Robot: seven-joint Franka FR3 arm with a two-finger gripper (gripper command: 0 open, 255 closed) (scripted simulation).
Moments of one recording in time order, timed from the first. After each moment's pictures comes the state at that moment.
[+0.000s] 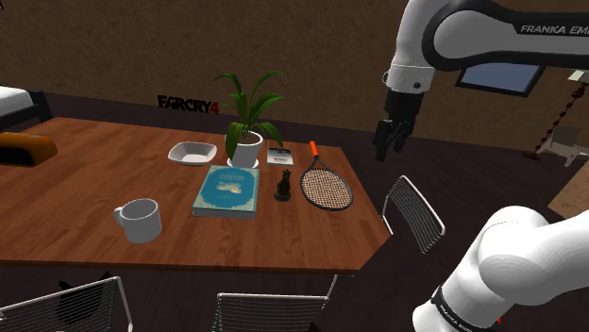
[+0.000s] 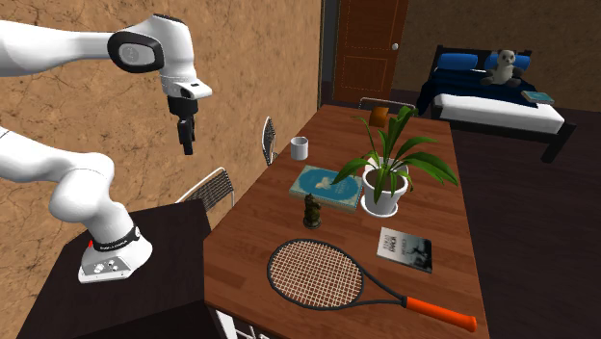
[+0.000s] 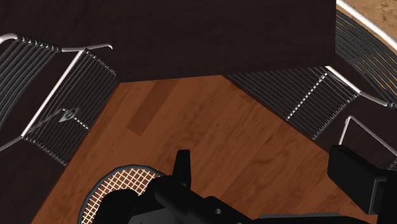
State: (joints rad) arm 0.01 -0.74 0.03 -2.39 -0.03 1.56 0.08
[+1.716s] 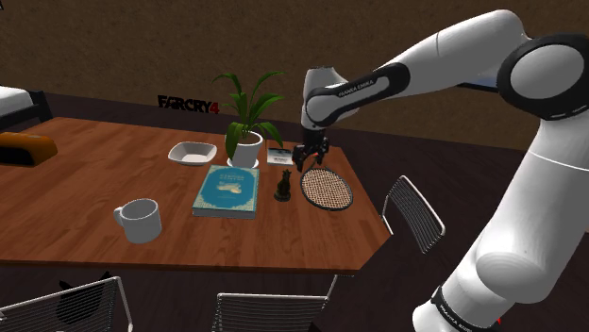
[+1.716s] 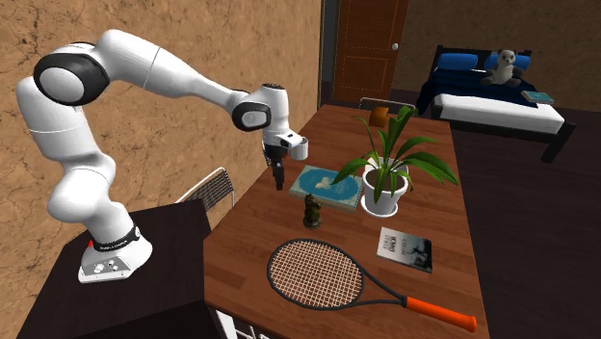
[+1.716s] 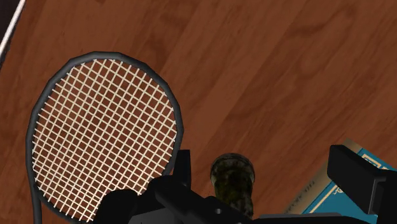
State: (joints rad) arm -0.04 0.12 0.03 -2.06 -0.11 2.13 0.16
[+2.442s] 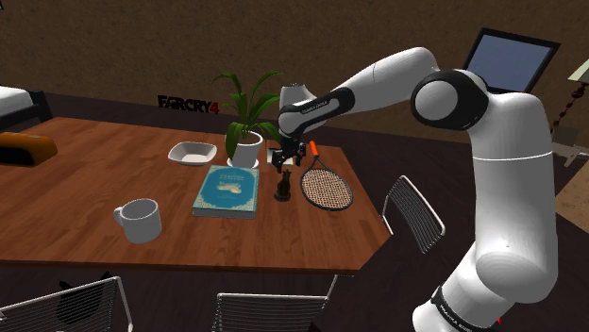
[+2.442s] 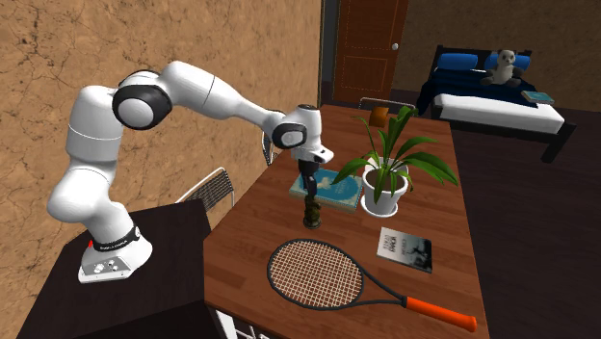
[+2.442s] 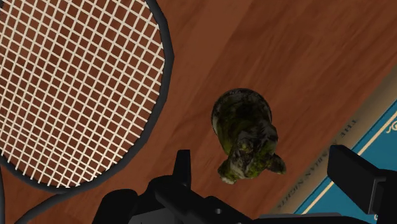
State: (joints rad) arm -0.04 0.52 0.01 -1.66 -0.14 2.17 0.19
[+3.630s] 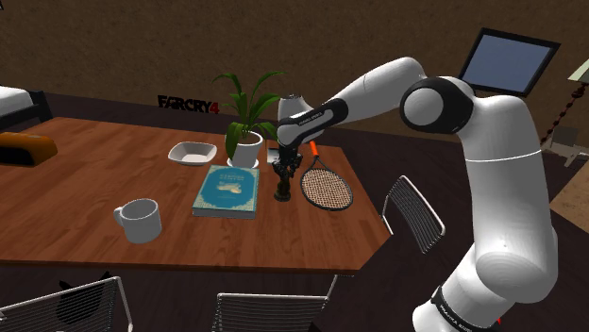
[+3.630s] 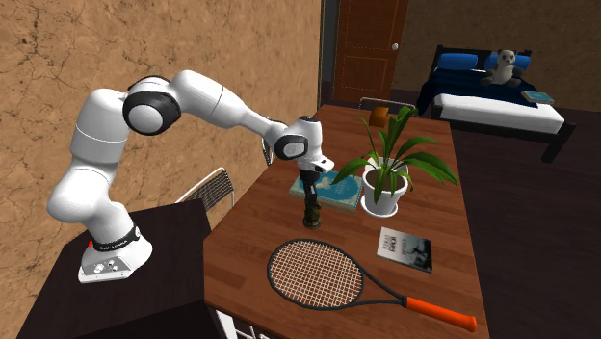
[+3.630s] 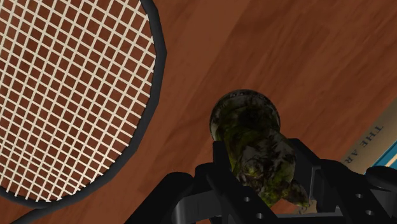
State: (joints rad) arm -0.04 0.59 0.00 -1.66 -0.15 2.24 0.19
